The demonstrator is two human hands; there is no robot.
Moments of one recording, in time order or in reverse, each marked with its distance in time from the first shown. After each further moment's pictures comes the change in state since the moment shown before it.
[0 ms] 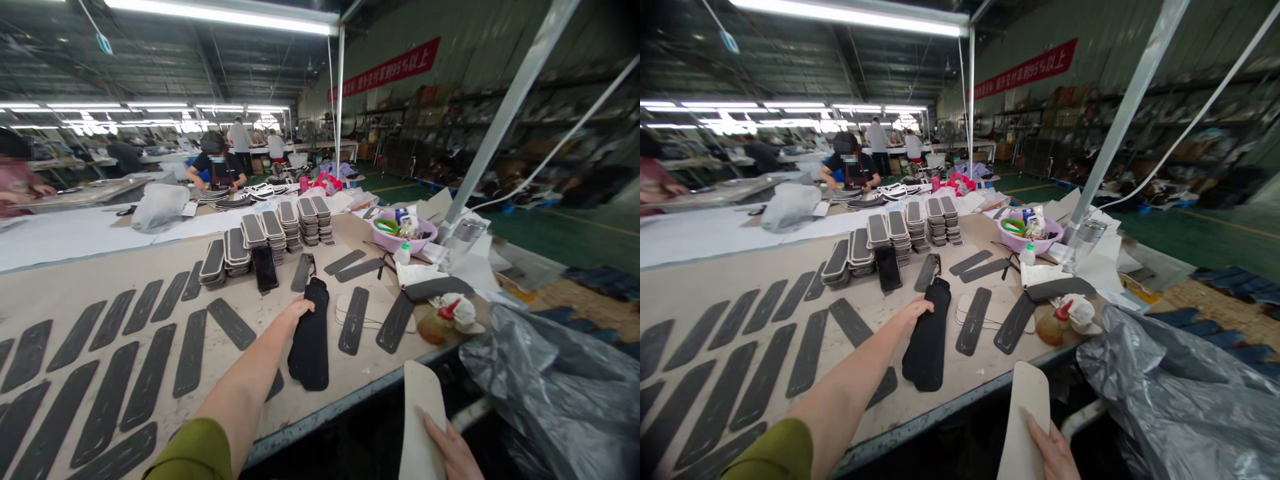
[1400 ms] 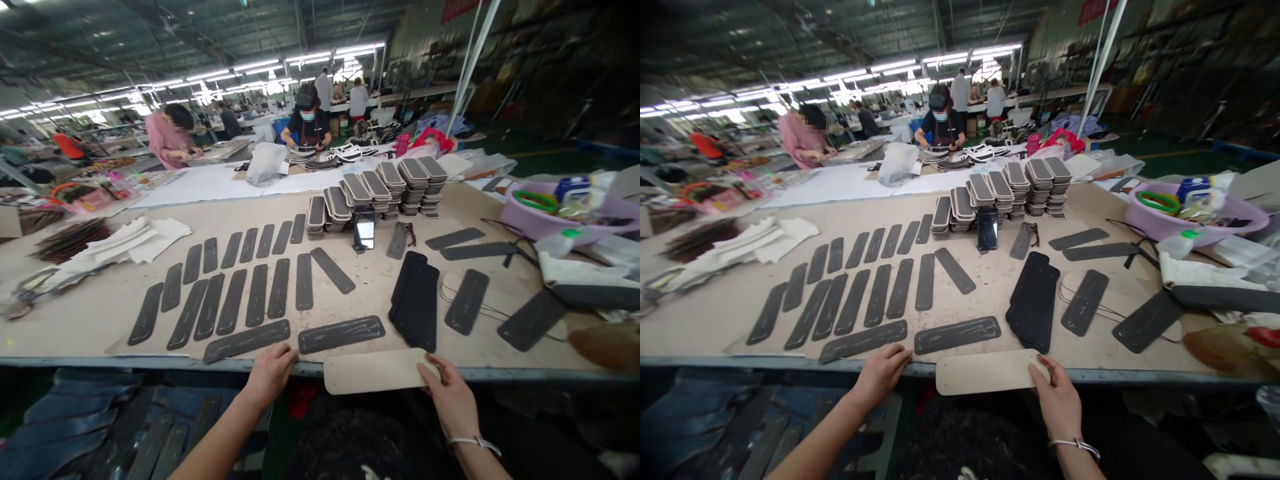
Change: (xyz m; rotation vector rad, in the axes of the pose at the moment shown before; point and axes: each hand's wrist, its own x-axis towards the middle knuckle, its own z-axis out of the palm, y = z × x) left_hand -0.315 -0.240 -0.197 1.089 0.521 0.610; right_hand 0.002 0.116 0.141 -0.486 -0.091 -0.290
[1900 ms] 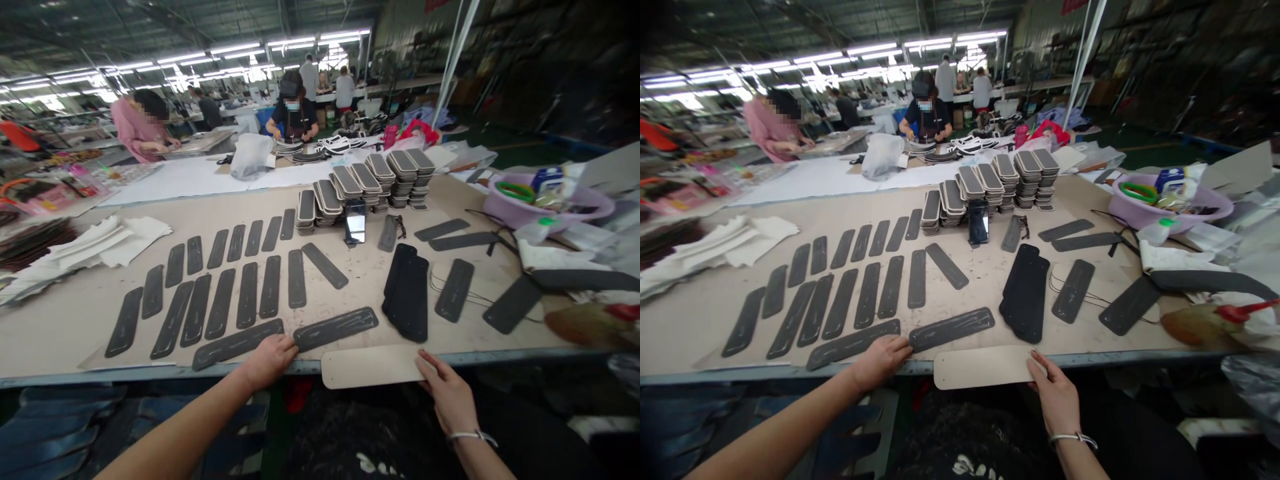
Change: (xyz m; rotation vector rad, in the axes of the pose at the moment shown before) left_hand 0.039 -0.015 -0.011 0.162 -0.310 0.399; right_hand -0.009 0.006 -0.008 0.058 0.056 0.058
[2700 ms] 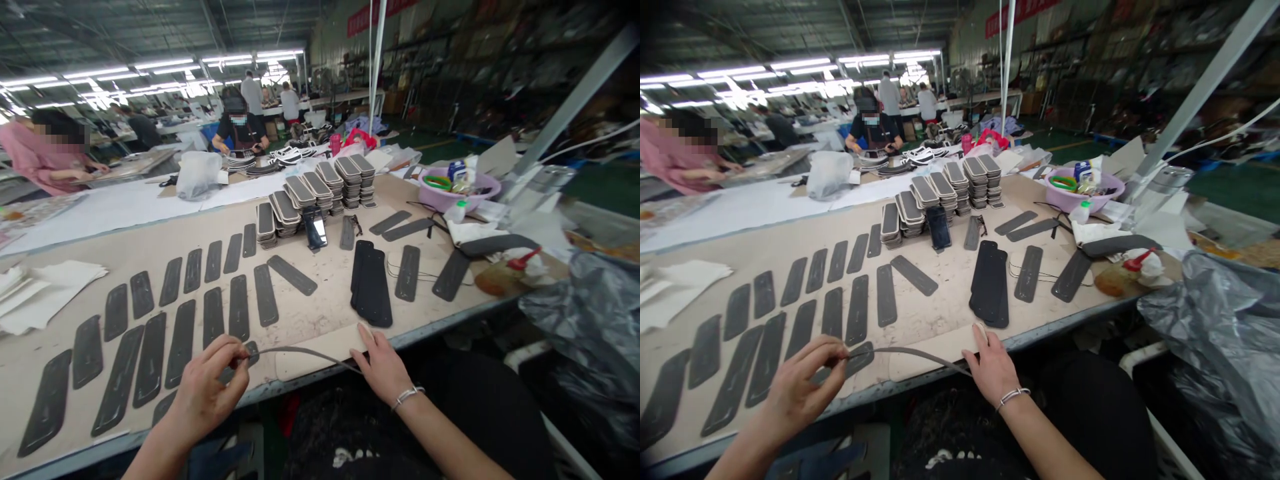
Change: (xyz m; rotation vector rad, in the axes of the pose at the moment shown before) left_hand 0.002 0.017 -0.124 -0.254 0.540 -0.136; right_hand -0.023 -0.024 0.054 -0.487 -0.188 -0.457
